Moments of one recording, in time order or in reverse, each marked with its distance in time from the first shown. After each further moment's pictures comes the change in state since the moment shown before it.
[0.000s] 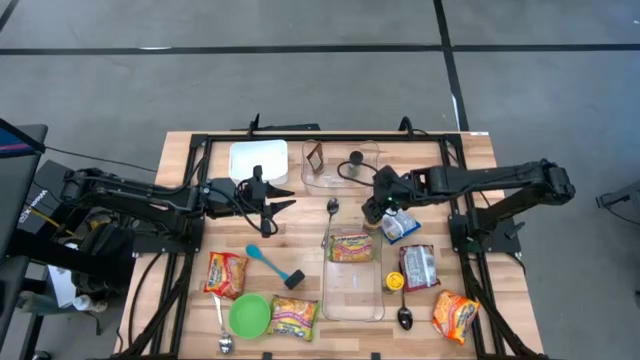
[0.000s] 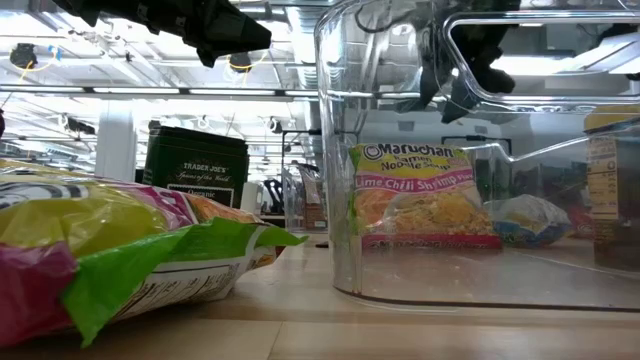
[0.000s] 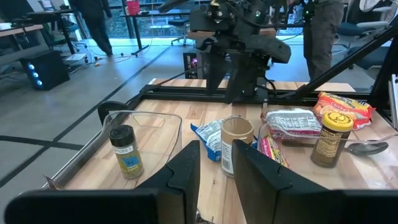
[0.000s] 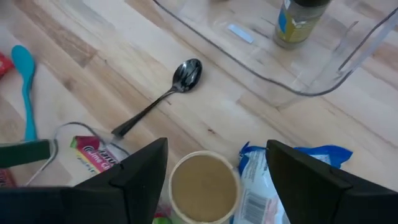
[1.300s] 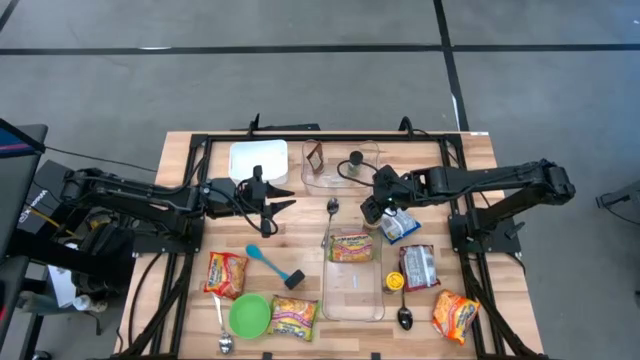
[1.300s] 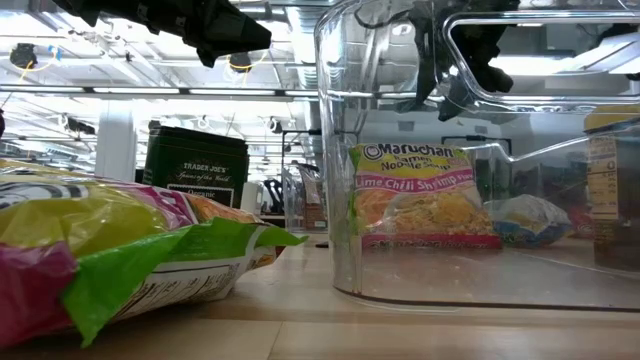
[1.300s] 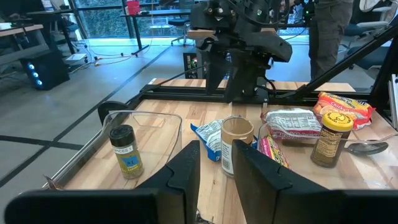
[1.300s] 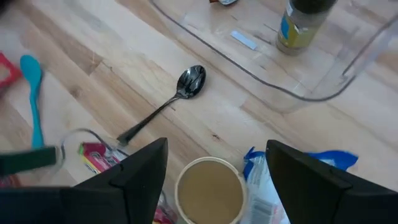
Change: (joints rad) left arm 0.000 0.000 0.000 0.000 0.000 -0.001; right arm 0.003 0.000 0.000 0.022 0.017 0.033
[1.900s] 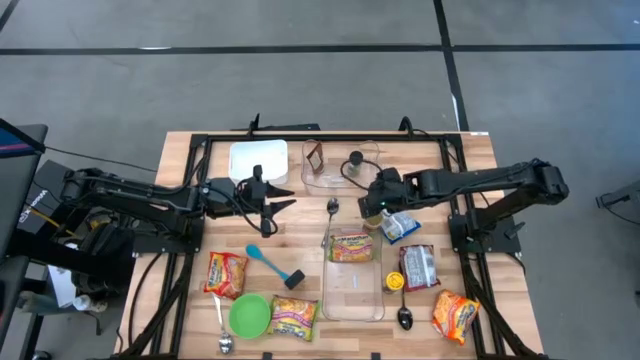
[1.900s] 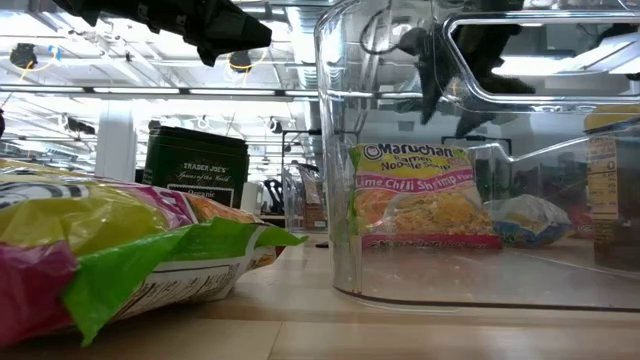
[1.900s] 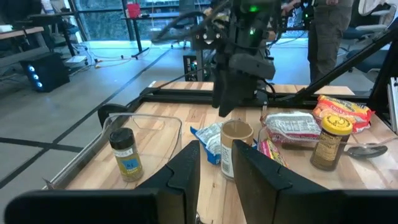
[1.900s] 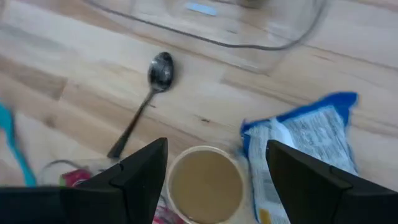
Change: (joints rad) left arm 0.000 0.000 0.000 0.013 0.000 0.000; right arm -0.002 0.065 -0.003 -0.048 0.000 0.332
